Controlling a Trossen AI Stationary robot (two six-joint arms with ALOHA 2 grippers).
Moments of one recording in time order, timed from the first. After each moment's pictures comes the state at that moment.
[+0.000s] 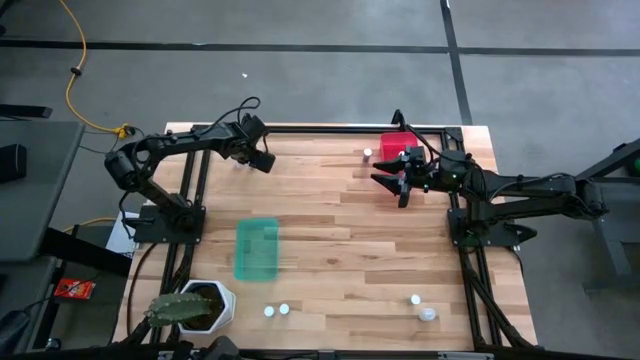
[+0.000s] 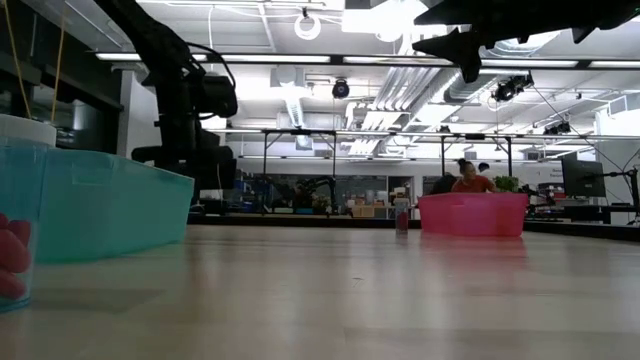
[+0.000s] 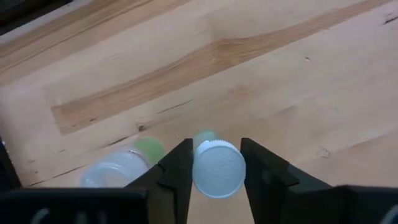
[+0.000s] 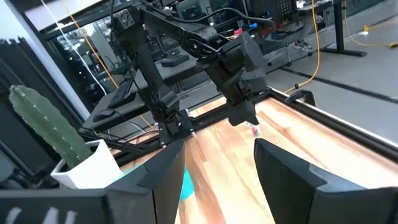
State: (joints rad) left arm 0.85 1.53 0.89 -0.68 -0.18 -0.41; right arm -0.19 0.85 0.55 0.24 0.00 0.36
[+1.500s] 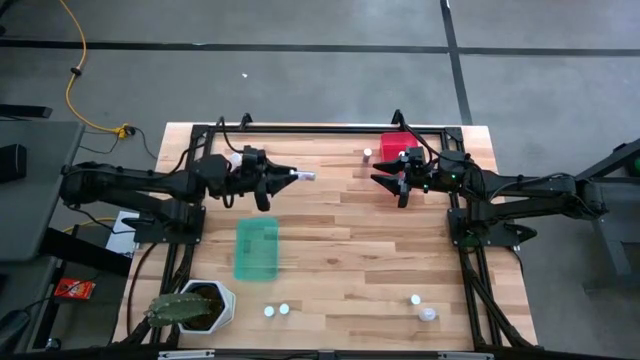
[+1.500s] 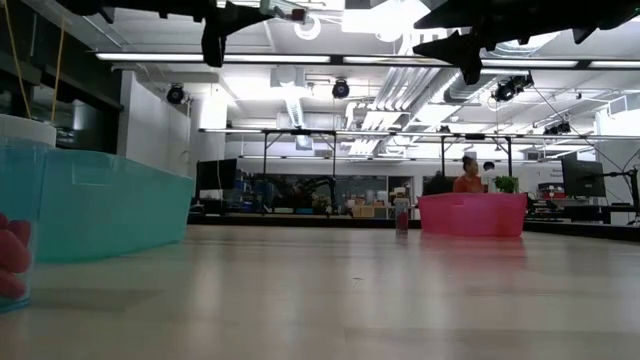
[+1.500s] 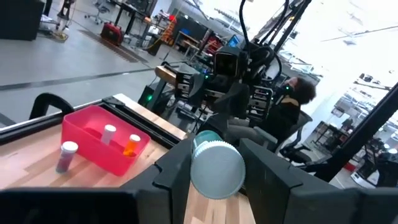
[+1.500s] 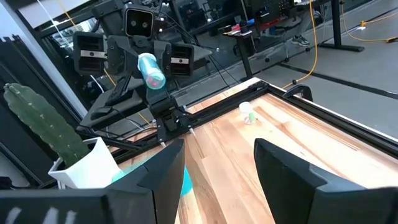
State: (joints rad) left arm 0.19 1.02 0.62 0.43 -0.11 -0.49; right arm -0.19 0.85 0.55 0.22 0.00 0.36
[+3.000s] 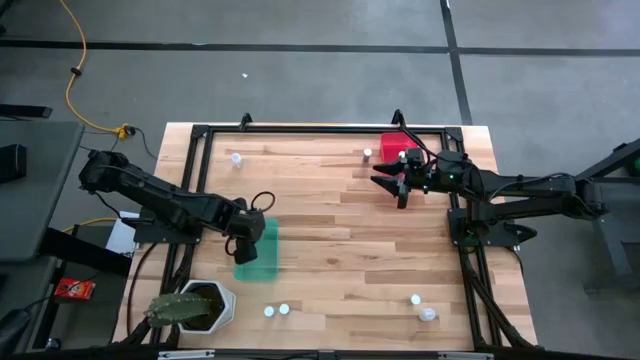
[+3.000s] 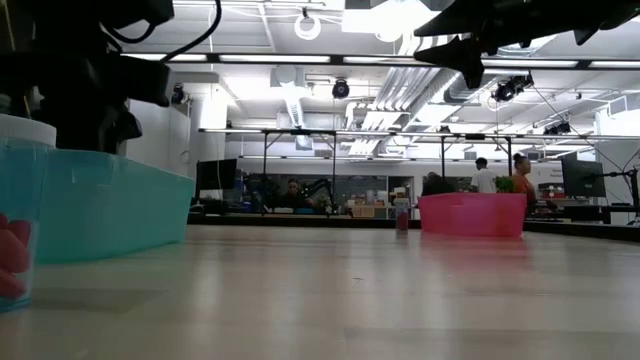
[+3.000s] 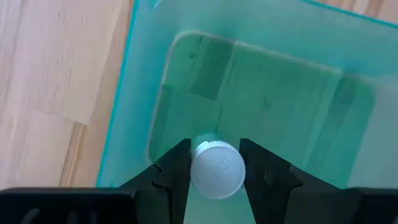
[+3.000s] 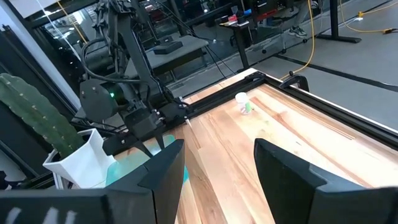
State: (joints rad) left arm -0.15 1.26 0.69 -0.76 -0.11 -0.55; right arm -0.19 0.85 0.55 0.18 0.00 0.36
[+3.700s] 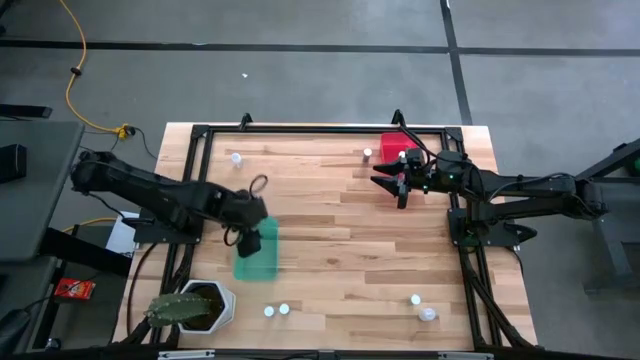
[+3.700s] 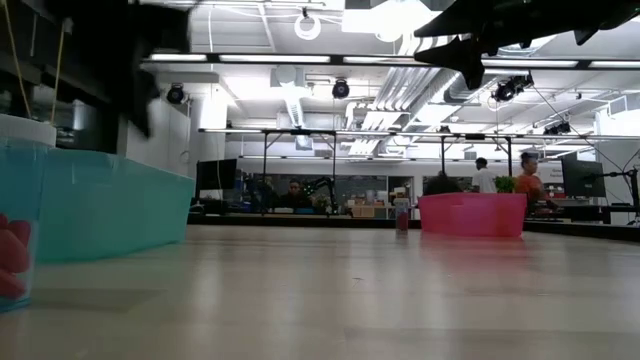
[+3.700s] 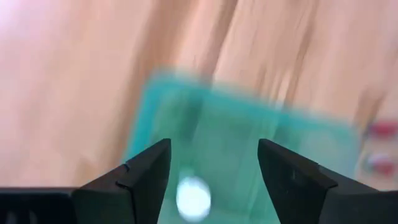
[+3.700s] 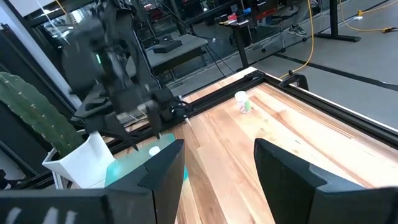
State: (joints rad) left arm -0.07 1.15 0.85 -0.79 -0.12 -0.50; right arm -0.19 0.85 0.55 0.18 0.00 0.36
